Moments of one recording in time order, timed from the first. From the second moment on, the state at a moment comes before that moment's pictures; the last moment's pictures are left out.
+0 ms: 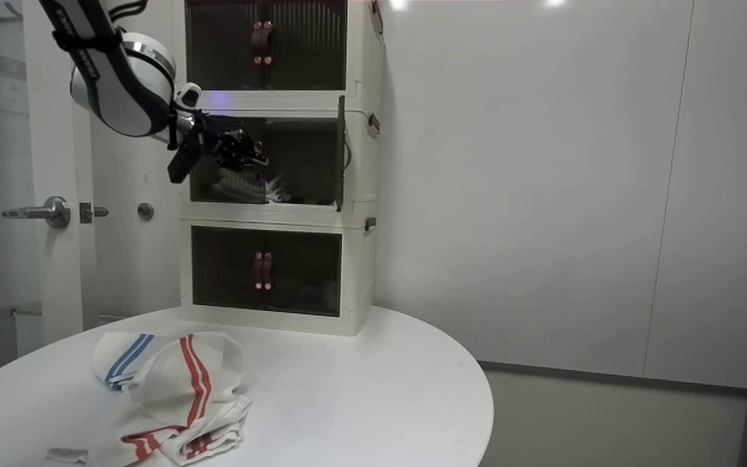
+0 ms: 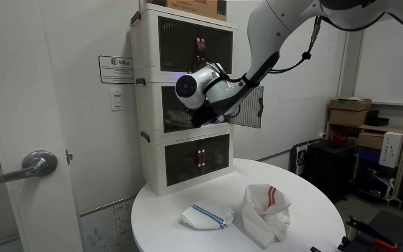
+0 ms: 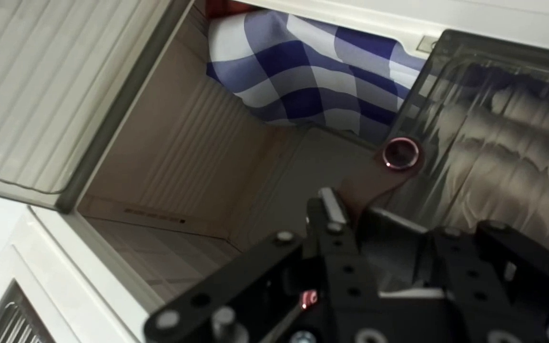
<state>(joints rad) 0.11 0.53 0.14 -1.65 -1.78 2.24 1.61</state>
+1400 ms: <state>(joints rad) 0.11 0.33 0.17 -1.95 -1.89 2.33 1.68</state>
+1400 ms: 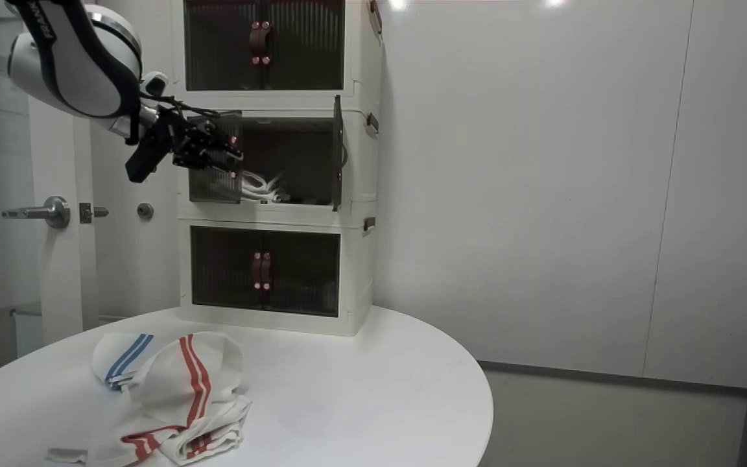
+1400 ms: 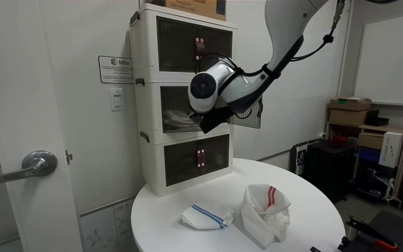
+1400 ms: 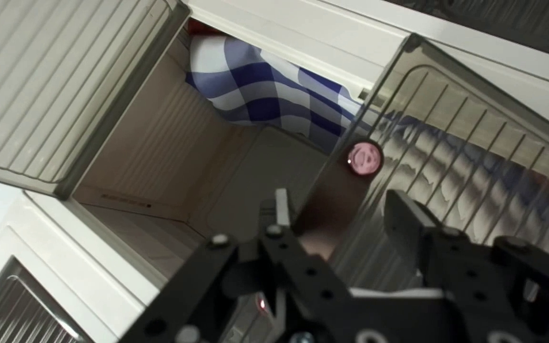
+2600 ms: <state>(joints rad) 0.10 0.21 0.19 -2.03 -1.89 2.47 1.71</state>
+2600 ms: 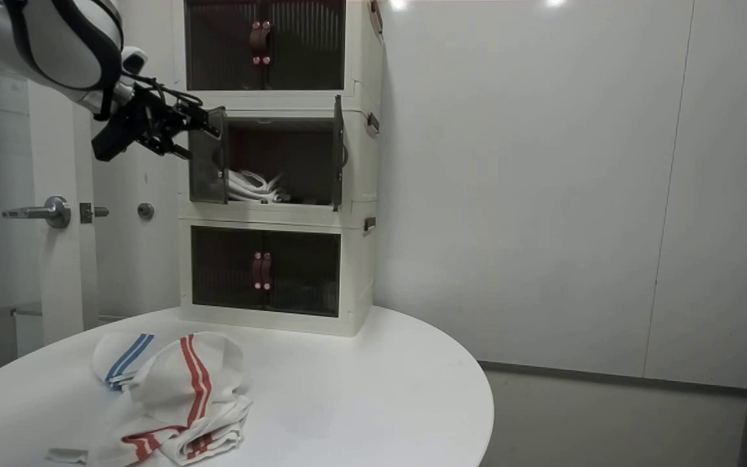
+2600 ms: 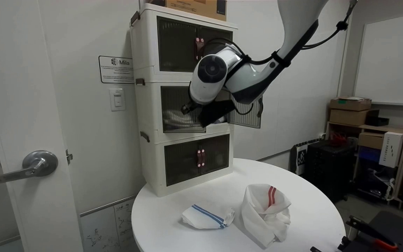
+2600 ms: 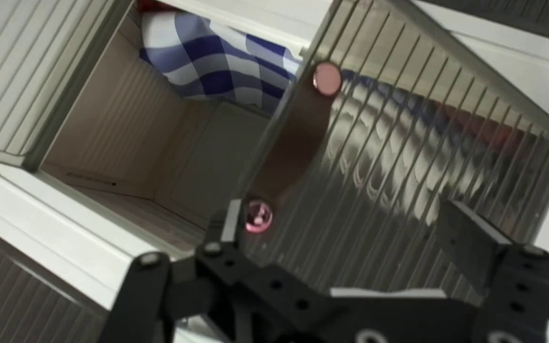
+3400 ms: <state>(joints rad) 0.08 0.08 0.14 -1.92 -1.59 2.67 1.24</state>
